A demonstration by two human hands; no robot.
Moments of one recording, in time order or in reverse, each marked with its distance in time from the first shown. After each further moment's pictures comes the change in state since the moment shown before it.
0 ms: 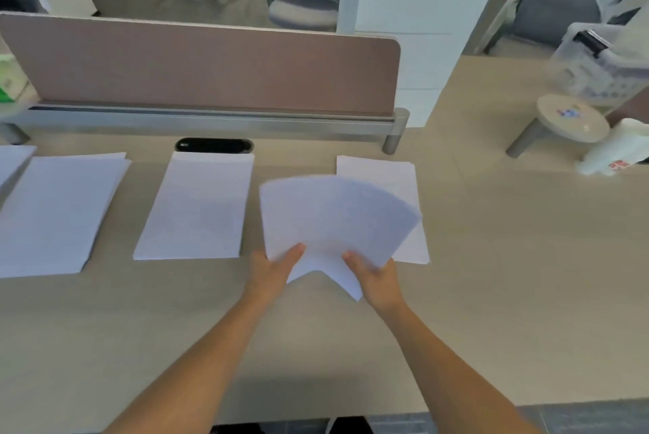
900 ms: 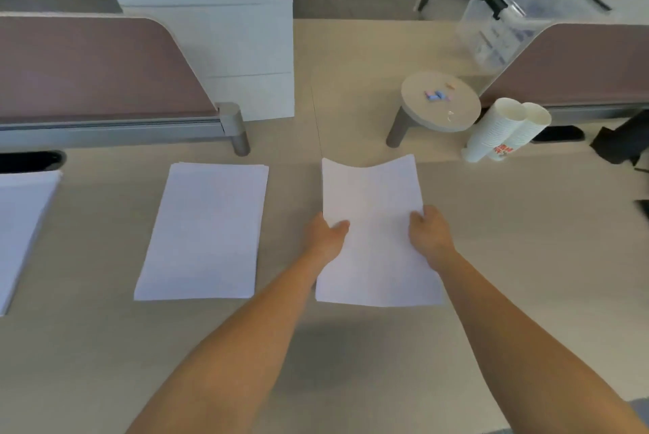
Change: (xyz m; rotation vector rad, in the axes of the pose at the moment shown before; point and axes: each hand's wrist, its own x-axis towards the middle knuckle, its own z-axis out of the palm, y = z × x) left_hand 0.000 0.004 0.465 0.348 -0.397 -0.239; right_hand 0.204 0.063 -0.432 -0.518 0.272 0.393
